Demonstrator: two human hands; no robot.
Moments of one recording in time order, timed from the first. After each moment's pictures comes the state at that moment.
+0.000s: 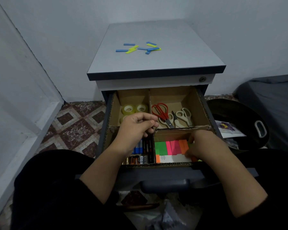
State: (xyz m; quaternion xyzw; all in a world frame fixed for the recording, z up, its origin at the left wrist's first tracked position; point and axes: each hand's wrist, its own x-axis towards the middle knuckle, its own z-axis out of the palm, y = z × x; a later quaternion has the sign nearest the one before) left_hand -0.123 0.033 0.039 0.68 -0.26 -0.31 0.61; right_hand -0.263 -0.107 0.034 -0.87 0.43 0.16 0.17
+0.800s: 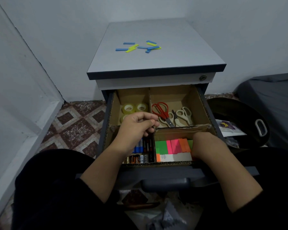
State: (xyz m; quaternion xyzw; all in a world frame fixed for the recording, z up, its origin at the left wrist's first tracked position) left_hand -0.123 0.033 0.038 0.68 -0.26 -0.31 0.60; right_hand -0.264 -0.108 0.023 -0.88 0.42 0.17 0.12
